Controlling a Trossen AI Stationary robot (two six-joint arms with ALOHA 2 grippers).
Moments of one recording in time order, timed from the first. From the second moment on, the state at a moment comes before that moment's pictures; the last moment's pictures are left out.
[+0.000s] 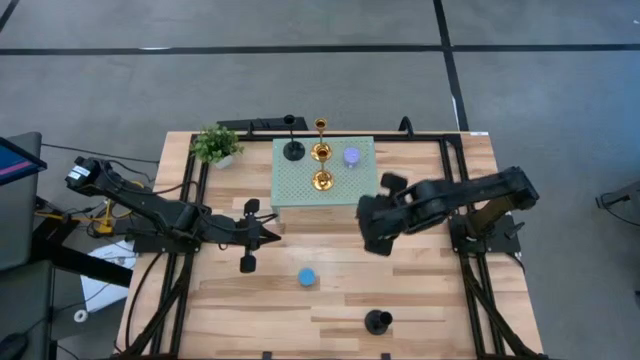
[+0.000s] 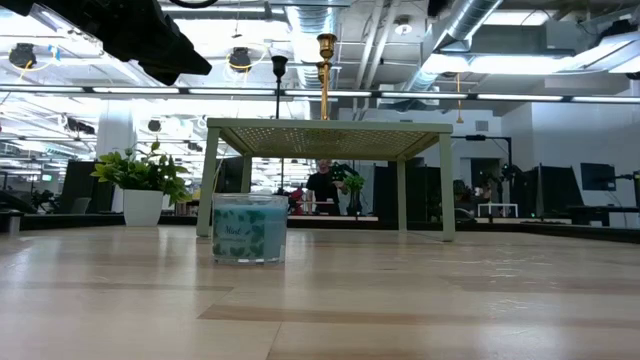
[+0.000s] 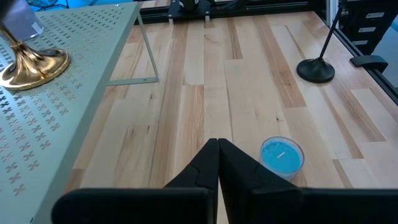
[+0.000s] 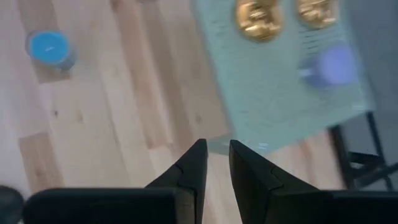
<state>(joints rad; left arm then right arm) -0.39 0.83 0.54 -0.02 -0.38 -0.06 0.31 1.69 1.82 -1.45 0.48 0.44</state>
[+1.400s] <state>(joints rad) -0.39 0.83 0.54 0.00 -0.38 -0.06 0.43 1.43 0.95 -0.24 0.34 0.31</state>
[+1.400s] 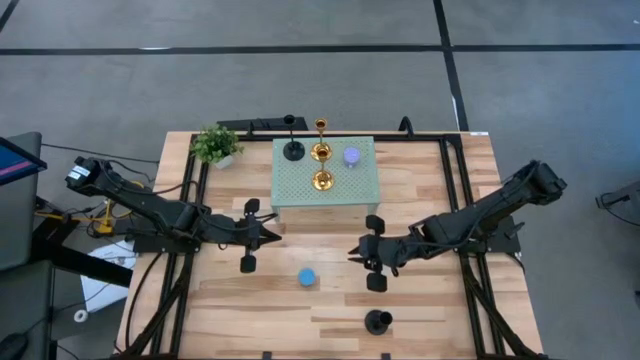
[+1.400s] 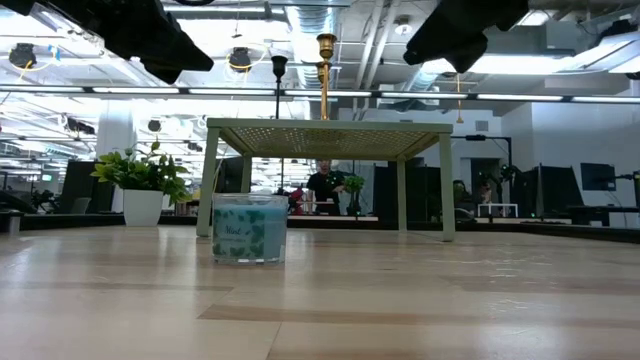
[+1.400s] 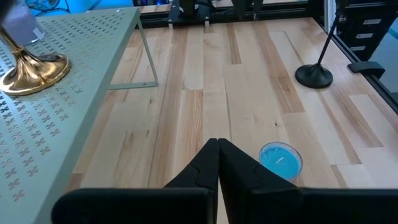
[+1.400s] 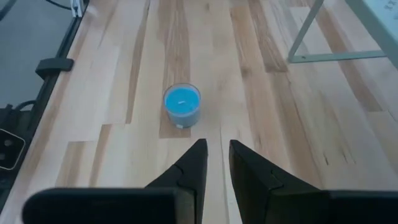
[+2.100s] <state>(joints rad) -0.40 0.91 0.54 0.07 -0.15 -0.02 0.31 1.43 0.95 -0.13 0.34 0.12</state>
